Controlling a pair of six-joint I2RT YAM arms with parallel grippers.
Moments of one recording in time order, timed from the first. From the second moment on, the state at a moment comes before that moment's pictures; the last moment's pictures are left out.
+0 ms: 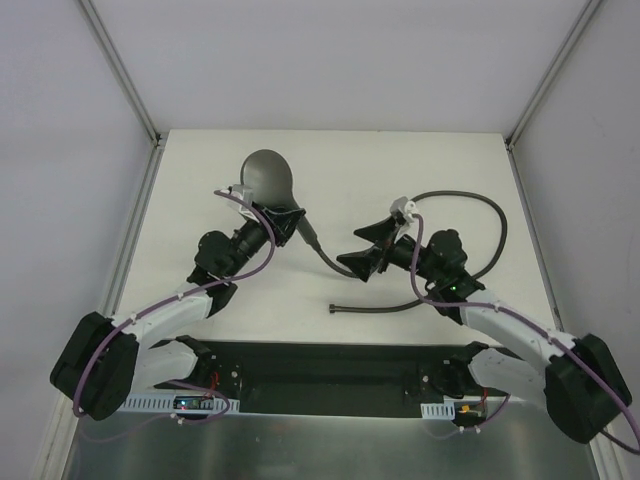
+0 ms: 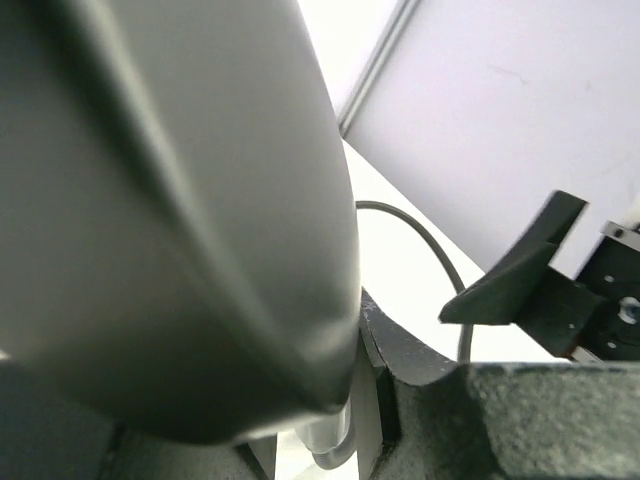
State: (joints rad) left arm -0.54 1.13 0.41 0.92 0.18 -0.49; right arm 0.61 1.10 0.46 0.65 -0.57 0.31
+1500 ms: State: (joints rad) left arm -0.29 1.29 0.47 0.49 0.15 -0.86; right arm 0.67 0.58 0.55 -0.39 0.21 0.54
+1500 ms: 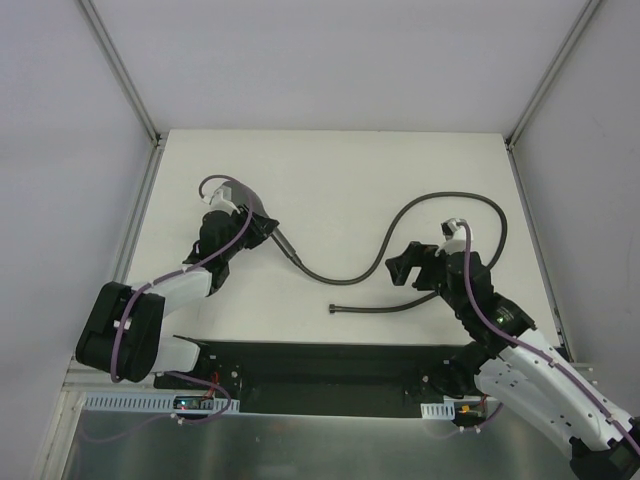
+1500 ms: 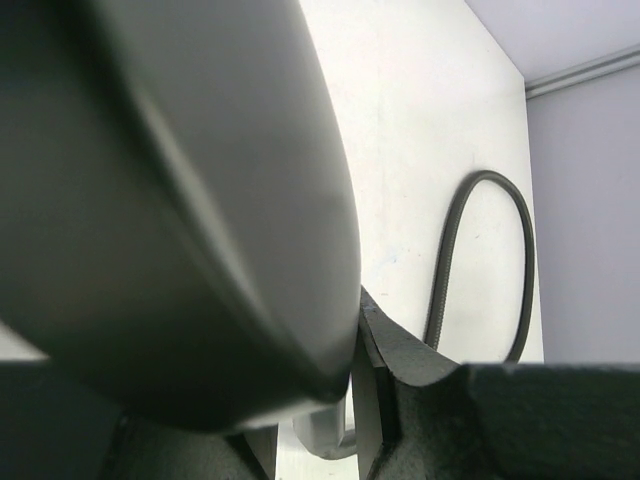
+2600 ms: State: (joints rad) left arm -0.26 1.45 0.46 0.49 0.18 -0.90; right arm 0.67 0.53 0.57 -0.48 0.15 0.54
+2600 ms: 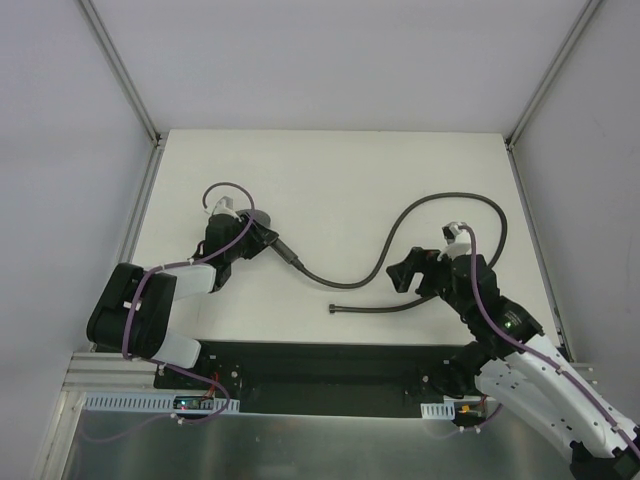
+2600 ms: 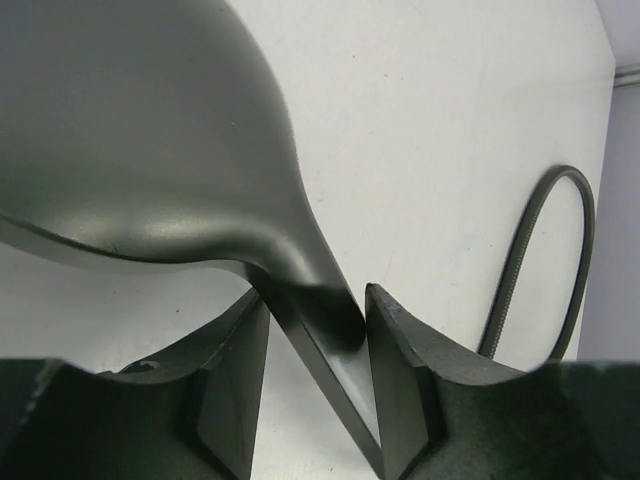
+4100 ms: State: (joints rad) left arm -0.34 0.55 0.55 0.01 0.53 -0.51; right arm 0.67 0.51 0.80 -0.54 0.12 0.47
